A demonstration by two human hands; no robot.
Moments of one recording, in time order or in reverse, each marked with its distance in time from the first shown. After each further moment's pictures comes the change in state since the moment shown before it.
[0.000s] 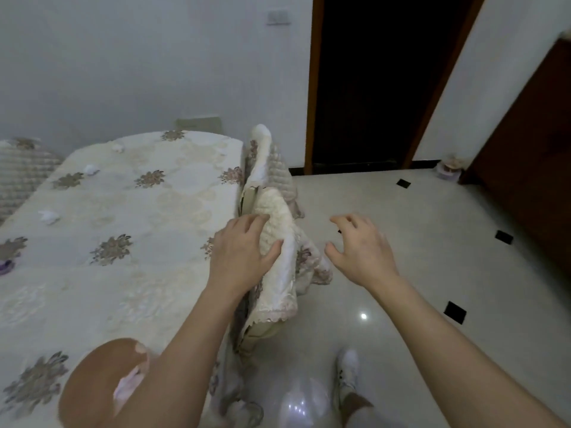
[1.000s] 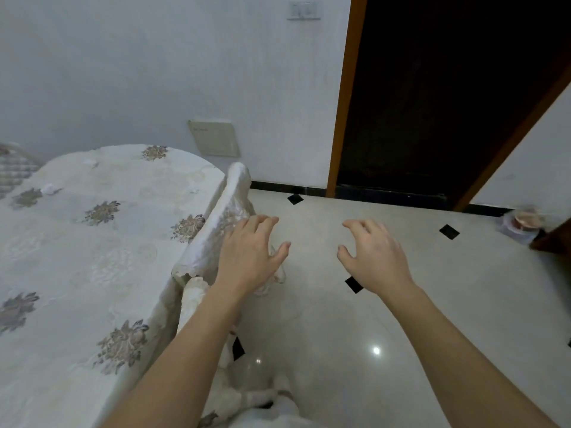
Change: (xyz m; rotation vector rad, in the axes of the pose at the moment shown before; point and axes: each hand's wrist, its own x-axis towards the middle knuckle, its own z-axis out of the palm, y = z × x) left_hand 0.380 0.096 0.198 0.109 -0.036 -0.207; right_hand 0.396 0.266 0.040 0.044 -0.109 -0.160
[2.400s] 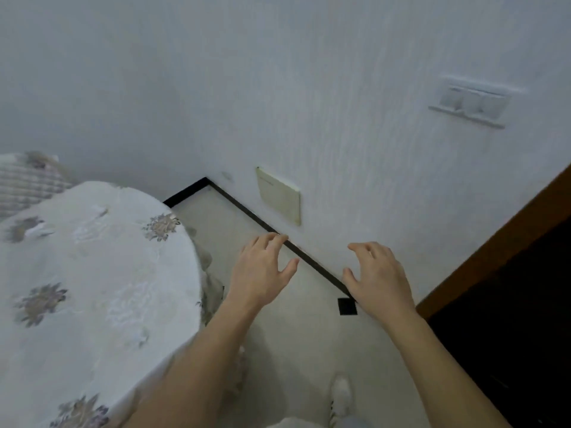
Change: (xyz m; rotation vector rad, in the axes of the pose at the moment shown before) left_hand 0.606 -0.175 0.173 0.052 0.091 -0.532; right_hand 0.742 0.037 0.166 0.125 -0.194 -0.471
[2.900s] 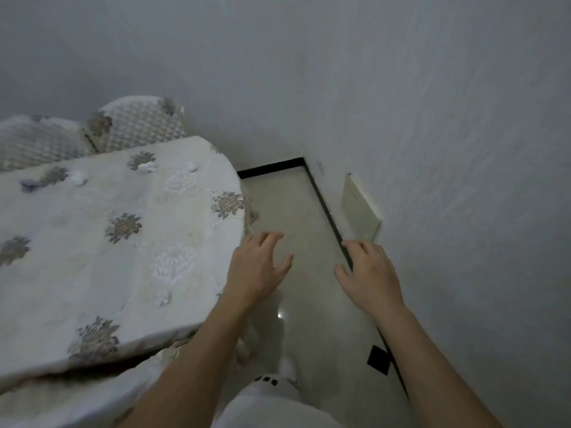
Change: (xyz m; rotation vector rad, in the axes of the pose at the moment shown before) left_hand 0.081 -0.032 -0.007 0.049 0.122 -0.587; right_hand 0.209 -0.037 0.047 0.160 -0.253 -0.464
